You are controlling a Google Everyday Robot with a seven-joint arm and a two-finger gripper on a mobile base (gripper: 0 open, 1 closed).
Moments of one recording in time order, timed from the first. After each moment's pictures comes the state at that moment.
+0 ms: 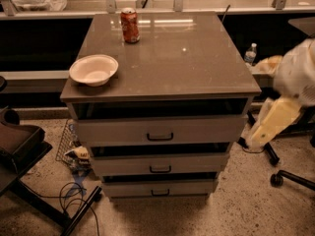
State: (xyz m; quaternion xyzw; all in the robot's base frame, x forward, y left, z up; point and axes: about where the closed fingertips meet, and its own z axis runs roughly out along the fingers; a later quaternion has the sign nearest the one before) arm 0.456 -0.202 0.913 -0.58 0.77 0.04 0.25
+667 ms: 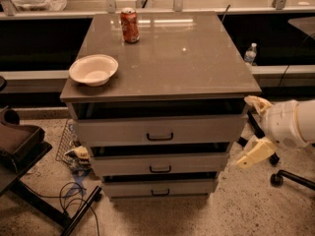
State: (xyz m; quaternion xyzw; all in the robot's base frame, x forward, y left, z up) arm 0.471 -0.205 0.803 -0.55 0.74 0.11 0.37
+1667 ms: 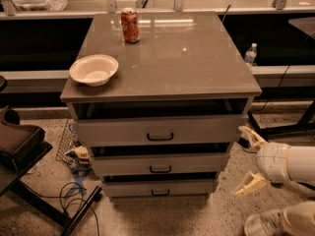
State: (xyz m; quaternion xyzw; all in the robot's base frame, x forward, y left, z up) arm 0.458 -0.224 0.692 -0.60 0.67 0.09 0.43
